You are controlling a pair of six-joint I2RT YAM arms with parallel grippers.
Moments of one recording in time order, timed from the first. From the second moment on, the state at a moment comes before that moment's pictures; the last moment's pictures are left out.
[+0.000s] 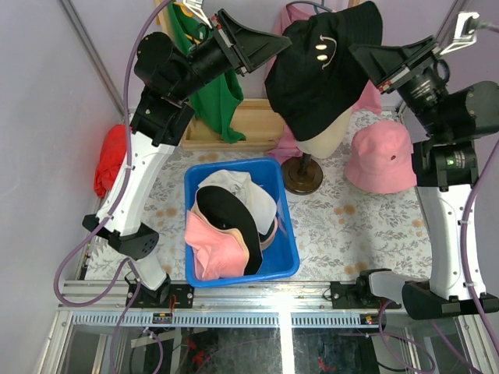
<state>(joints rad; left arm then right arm) -0.54 1.74 2.37 -0.14 0.51 -0.94 0.11 1.22 1.71 0.04 -0.56 1.09</state>
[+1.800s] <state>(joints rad) -0.44 1.44 1.72 -0.03 0.62 -0.95 -0.01 1.35 1.85 -0.08 0.48 0.20</state>
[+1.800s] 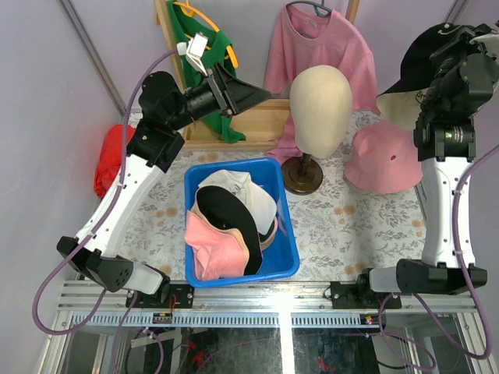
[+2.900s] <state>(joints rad) -0.55 1.44 1.47 0.00 0.67 -0.87 -0.04 1.89 1.77 0.30 0.38 0.30</state>
